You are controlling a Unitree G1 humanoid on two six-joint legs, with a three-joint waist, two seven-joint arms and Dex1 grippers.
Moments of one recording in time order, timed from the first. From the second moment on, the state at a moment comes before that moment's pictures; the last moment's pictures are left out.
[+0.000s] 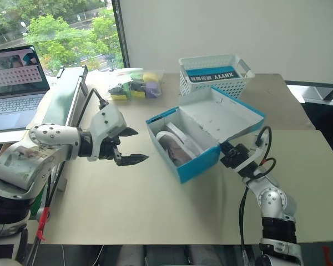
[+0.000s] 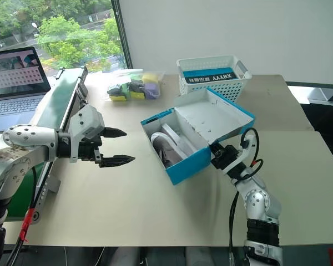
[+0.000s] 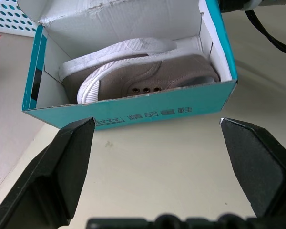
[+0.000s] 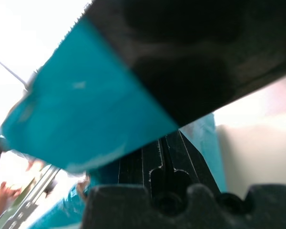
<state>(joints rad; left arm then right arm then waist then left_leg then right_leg) -0.54 0.94 -0.05 -0.46 -0.58 0.92 -0.91 -0.23 -0.21 -0.28 -0.06 0.81 0.59 0.63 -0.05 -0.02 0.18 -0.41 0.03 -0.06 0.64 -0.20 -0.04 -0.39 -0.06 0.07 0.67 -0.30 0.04</state>
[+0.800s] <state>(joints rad) -0.57 0.90 -0.09 -0.42 -0.53 0.87 -0.94 -0.11 -0.24 -0.29 0.01 0.75 0.52 0.59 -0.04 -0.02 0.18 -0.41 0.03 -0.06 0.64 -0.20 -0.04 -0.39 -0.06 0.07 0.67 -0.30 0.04</state>
